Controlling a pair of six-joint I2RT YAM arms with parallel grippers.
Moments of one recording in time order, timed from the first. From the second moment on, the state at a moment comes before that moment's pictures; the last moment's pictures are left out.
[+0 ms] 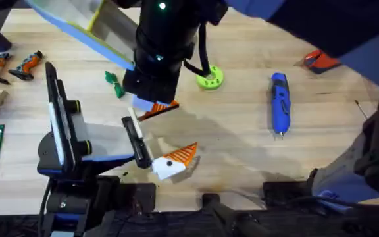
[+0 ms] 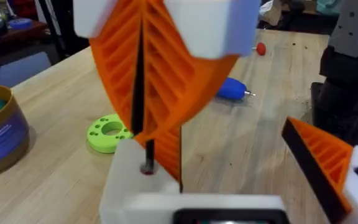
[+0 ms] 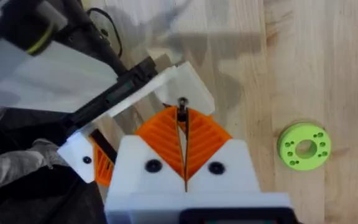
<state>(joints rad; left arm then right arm) -0.05 0.01 0.01 -0.12 1.11 0.12 1.02 1.92 2.13 -1.45 -0.15 -0.33</state>
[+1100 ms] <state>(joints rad) -0.05 0.01 0.01 -0.12 1.11 0.12 1.02 1.92 2.13 -1.45 -0.15 -0.33</state>
